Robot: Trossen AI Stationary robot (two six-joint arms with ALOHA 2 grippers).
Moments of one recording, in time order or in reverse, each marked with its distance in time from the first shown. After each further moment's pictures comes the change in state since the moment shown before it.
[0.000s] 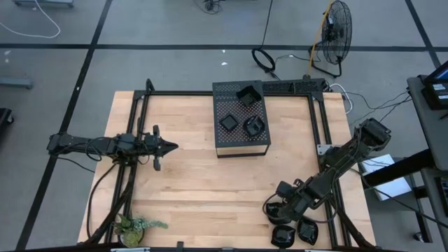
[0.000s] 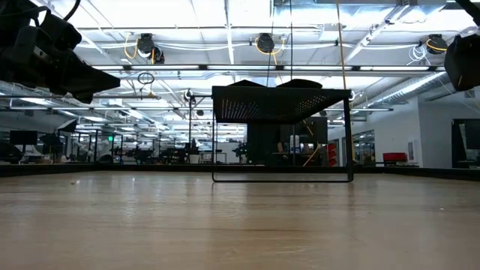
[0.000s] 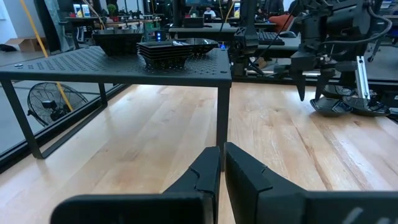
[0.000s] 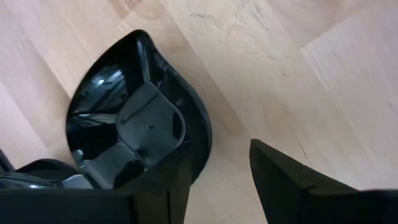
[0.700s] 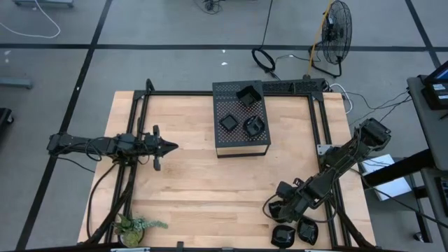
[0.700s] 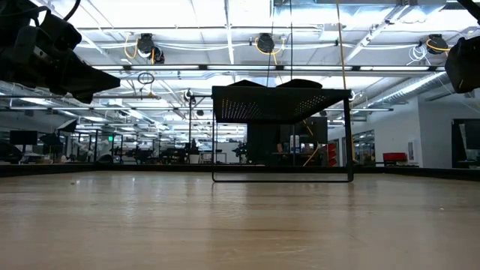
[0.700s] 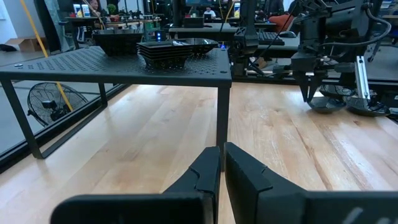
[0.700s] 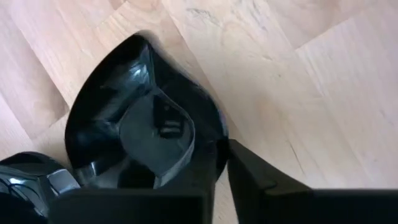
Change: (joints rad) left arm 0.000 0.000 0.000 0.000 0.000 0.000; right arm -0.001 0.000 -0.011 0.001 -0.001 -0.049
